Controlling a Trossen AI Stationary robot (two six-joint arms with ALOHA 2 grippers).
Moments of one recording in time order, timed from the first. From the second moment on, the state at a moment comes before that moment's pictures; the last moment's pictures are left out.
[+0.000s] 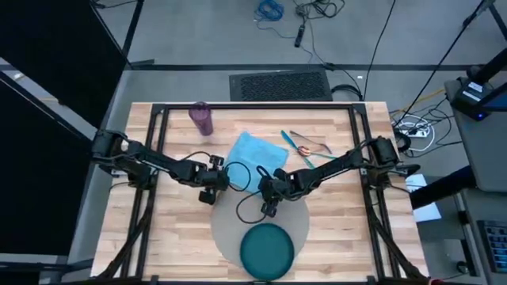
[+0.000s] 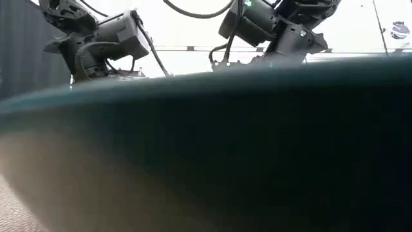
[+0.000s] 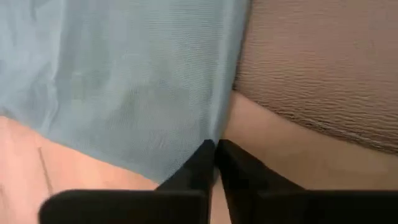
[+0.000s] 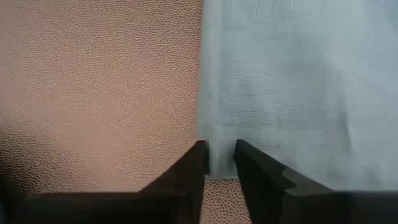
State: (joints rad) left arm -0.09 1.58 0.67 -0.29 -0.31 0.29; right arm 0.19 1.92 1.09 -0.22 0.14 0.56
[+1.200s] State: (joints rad) left arm -0.24 1.06 0.69 -0.23 -0.79 0.29; right arm 0.19 1.49 1.22 -0.28 0.23 0.32
